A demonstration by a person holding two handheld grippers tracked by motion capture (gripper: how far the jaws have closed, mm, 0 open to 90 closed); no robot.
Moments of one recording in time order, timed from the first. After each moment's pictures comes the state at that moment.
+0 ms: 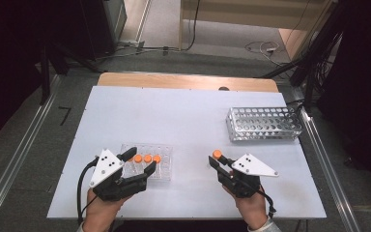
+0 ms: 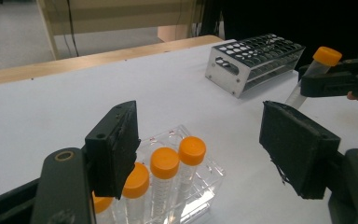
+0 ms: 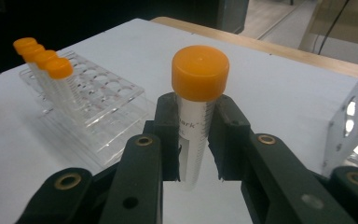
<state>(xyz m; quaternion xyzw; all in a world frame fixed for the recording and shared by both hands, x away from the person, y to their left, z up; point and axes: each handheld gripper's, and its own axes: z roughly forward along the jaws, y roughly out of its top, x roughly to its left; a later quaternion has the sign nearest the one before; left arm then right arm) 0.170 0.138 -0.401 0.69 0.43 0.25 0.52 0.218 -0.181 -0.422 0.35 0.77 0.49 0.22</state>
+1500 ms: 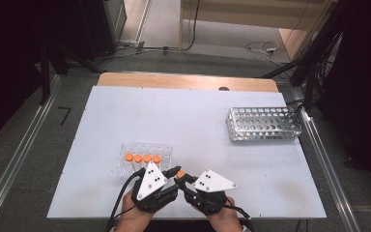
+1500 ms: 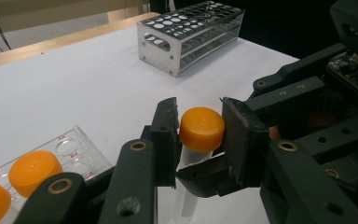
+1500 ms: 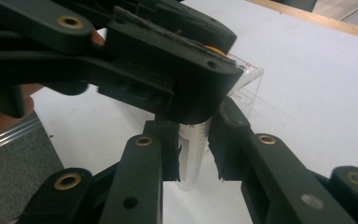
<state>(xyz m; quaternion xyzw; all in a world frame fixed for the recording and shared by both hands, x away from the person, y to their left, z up) 0.168 0.068 -0.426 0.75 0.35 0.20 0.52 0.188 -0.114 -0.446 0.27 0.82 0.48 0.16</state>
